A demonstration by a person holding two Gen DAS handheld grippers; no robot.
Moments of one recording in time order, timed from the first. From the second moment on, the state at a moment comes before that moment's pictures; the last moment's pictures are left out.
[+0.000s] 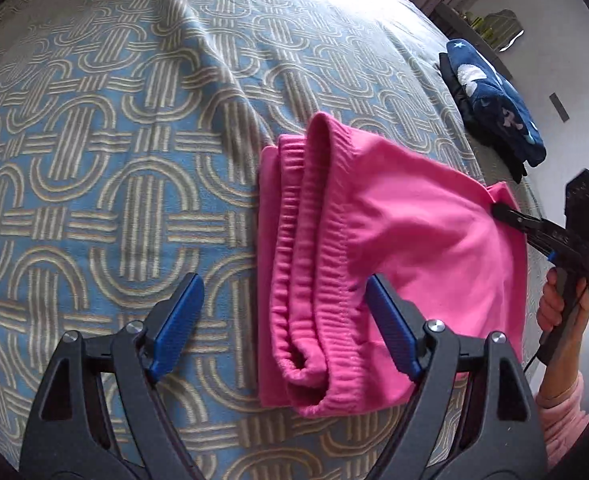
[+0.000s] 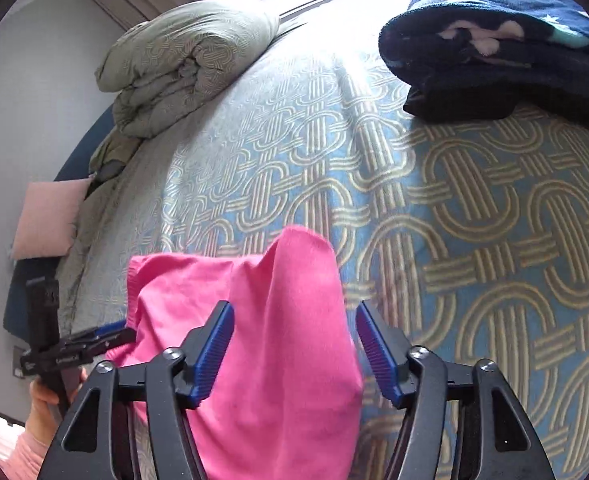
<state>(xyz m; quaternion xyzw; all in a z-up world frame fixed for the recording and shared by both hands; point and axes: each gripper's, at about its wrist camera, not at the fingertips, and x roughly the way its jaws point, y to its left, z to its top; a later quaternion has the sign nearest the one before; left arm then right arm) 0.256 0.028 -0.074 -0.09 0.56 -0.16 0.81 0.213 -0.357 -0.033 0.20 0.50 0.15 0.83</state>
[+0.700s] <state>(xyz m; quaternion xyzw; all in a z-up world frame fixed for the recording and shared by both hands) 0.255 -0.007 -0.082 -0.04 0.53 -0.22 0.82 0.152 -0.369 -0.056 0.24 0.55 0.18 0.78</state>
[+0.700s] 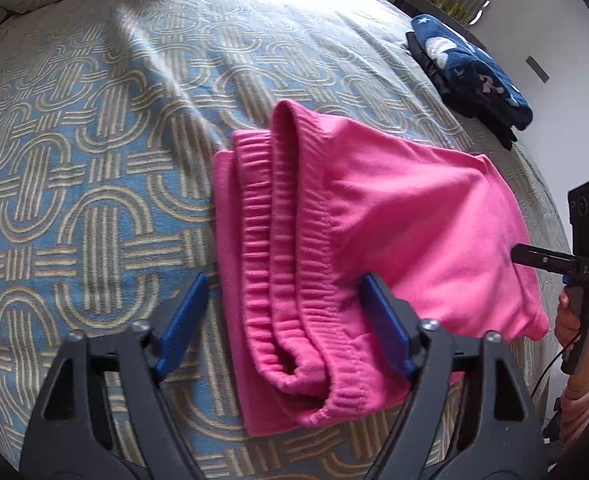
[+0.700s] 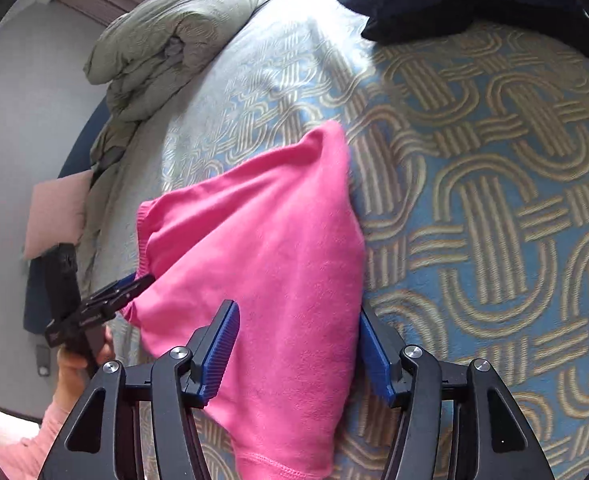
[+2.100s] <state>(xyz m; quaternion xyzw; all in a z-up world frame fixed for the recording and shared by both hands) 0.146 -0.481 0.039 0.19 0.34 -0.43 0.81 -0.086 -0.616 0.053 0.17 0.33 -0.29 0.88</state>
